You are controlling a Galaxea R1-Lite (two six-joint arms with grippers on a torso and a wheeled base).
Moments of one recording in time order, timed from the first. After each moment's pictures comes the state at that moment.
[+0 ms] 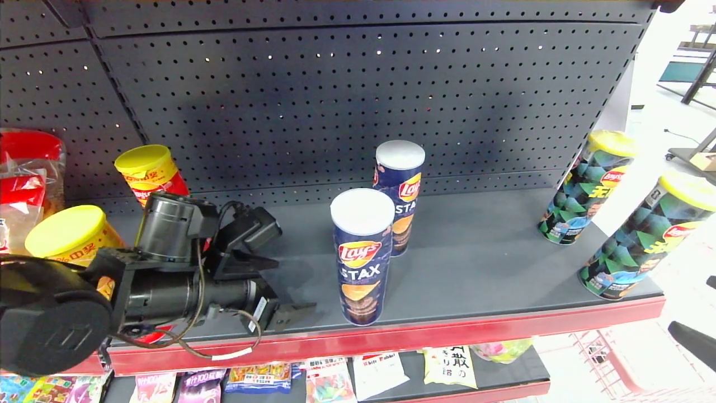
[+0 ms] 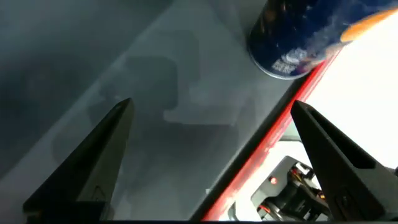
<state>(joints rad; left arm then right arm) -0.46 1.67 -0.70 -0.33 -0.27 0.24 0.21 0.66 -0.38 -0.17 0.25 -0.01</state>
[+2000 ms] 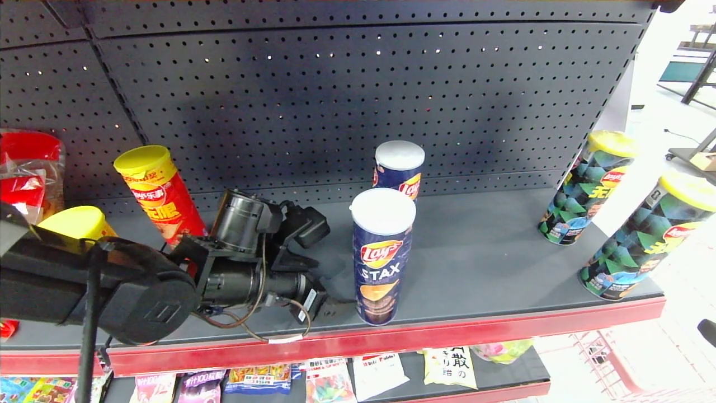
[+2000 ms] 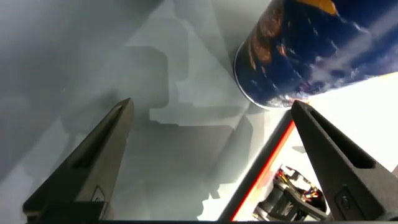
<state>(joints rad) -0.56 1.85 -0.85 -0.34 -0.26 0.18 0.19 0.60 -0.39 -0.17 0.23 0.03</state>
